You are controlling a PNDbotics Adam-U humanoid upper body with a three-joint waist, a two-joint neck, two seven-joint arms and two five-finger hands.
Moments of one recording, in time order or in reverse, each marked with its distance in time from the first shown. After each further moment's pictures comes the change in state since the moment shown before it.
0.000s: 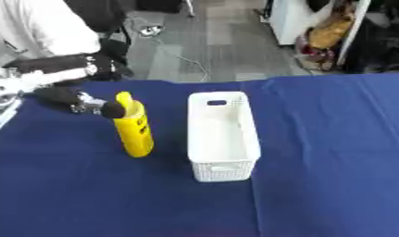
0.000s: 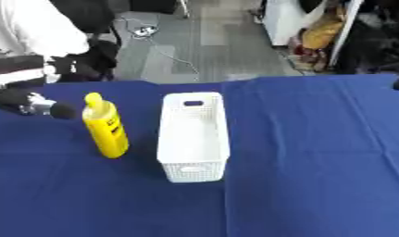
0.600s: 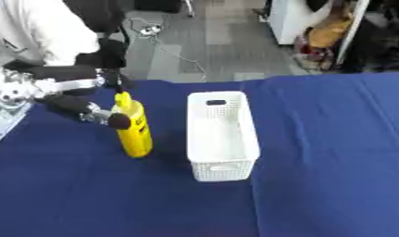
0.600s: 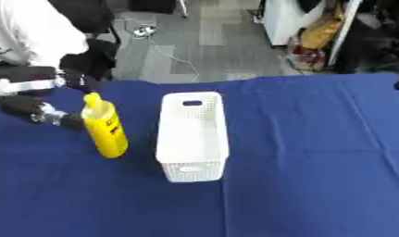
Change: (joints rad) left arm -0.008 -0.017 -0.018 0.028 -0.054 -0.013 -0.093; right arm -0.001 0.000 0.002 0.000 -0.004 0.000 0.000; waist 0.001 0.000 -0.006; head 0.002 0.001
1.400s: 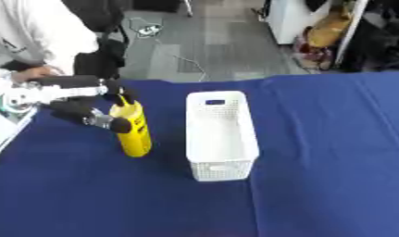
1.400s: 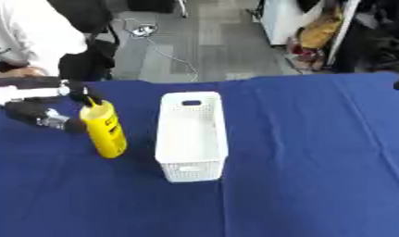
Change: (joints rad) left arm 0.000 -0.032 -0.003 0.054 0.072 0.013 -0.003; right arm -0.001 0.001 0.000 0.000 0.000 0.000 0.000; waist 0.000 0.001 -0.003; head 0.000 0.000
